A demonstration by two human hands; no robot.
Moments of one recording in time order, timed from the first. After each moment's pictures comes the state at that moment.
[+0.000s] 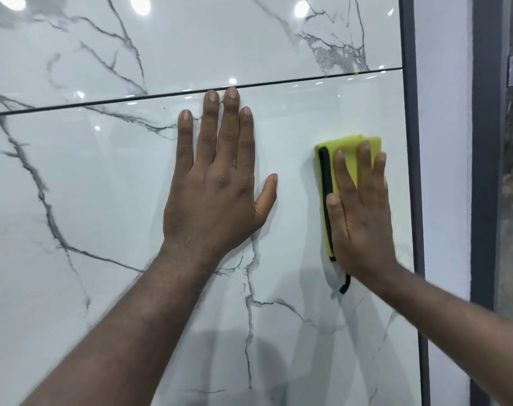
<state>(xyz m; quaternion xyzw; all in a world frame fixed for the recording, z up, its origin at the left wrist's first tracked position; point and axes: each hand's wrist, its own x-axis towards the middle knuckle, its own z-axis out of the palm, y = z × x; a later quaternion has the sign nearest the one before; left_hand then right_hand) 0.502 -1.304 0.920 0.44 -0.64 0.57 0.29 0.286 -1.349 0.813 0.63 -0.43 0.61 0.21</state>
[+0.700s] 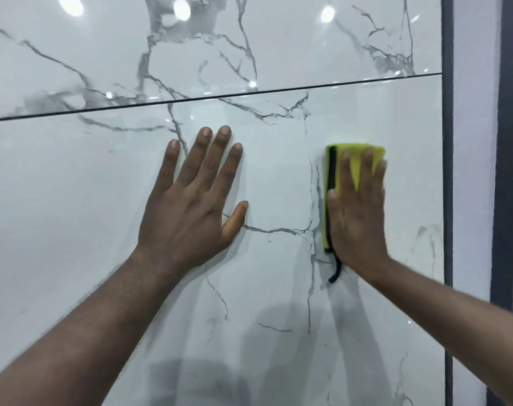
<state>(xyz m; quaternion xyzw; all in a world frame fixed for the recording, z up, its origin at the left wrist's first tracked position) 0.666 -1.227 0.899 0.42 -0.66 0.57 0.24 0.391 -1.300 0.810 0.62 -0.48 0.59 0.19</state>
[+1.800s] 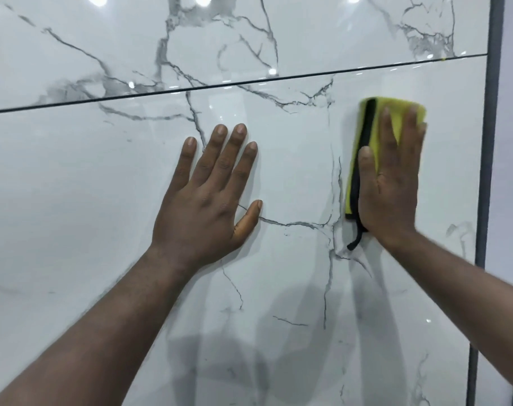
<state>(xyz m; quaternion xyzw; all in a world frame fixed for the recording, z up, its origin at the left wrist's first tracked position) 0.676 -1.230 0.888 0.41 -0.66 0.58 0.24 0.382 -1.311 0.850 0.58 -0.42 0.67 0.18</state>
